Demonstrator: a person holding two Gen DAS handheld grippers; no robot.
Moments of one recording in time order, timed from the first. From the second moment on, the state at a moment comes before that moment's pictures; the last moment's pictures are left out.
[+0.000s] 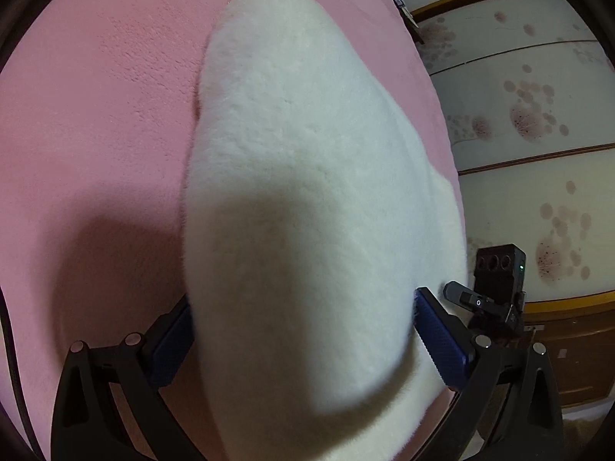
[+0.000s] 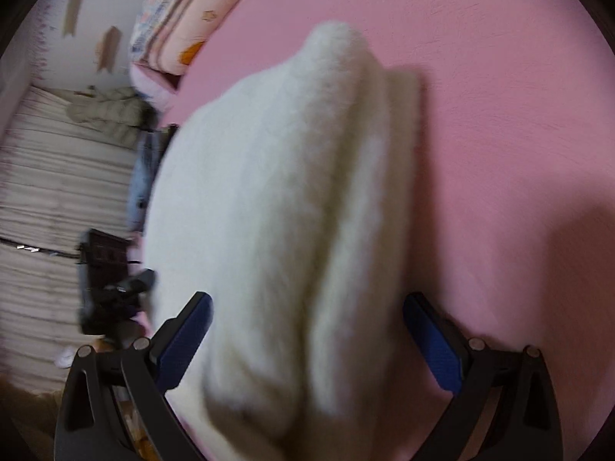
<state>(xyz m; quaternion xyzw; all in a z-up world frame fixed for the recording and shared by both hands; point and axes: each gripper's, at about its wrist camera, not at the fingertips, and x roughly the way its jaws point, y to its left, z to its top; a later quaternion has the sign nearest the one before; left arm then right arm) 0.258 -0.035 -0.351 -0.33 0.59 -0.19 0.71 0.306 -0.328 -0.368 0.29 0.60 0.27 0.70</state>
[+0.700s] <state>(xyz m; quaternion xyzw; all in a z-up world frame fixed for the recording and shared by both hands) 0.257 -0.067 -0.314 -0.21 0.60 -0.14 0.76 0.302 -0.306 -0.344 0.24 0.59 0.30 0.71</state>
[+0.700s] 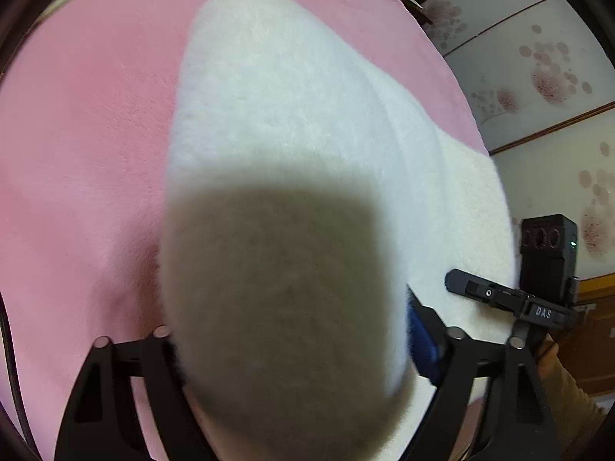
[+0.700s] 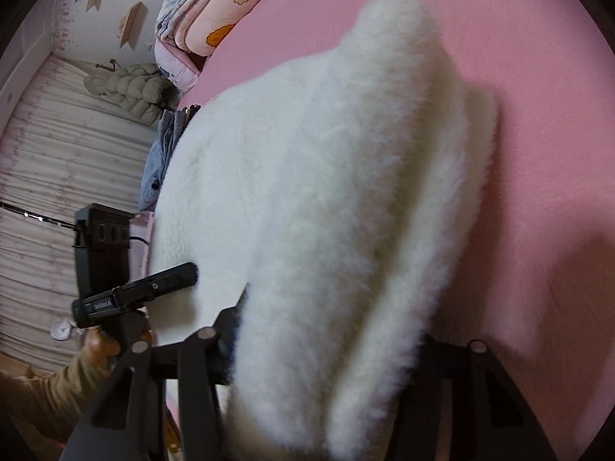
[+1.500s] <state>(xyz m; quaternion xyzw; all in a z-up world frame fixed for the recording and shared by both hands) 0.078 0.007 -0.085 -0.23 0.55 -0.06 0.80 0.169 -0.205 -0.139 0.15 0.56 0.38 0.72</state>
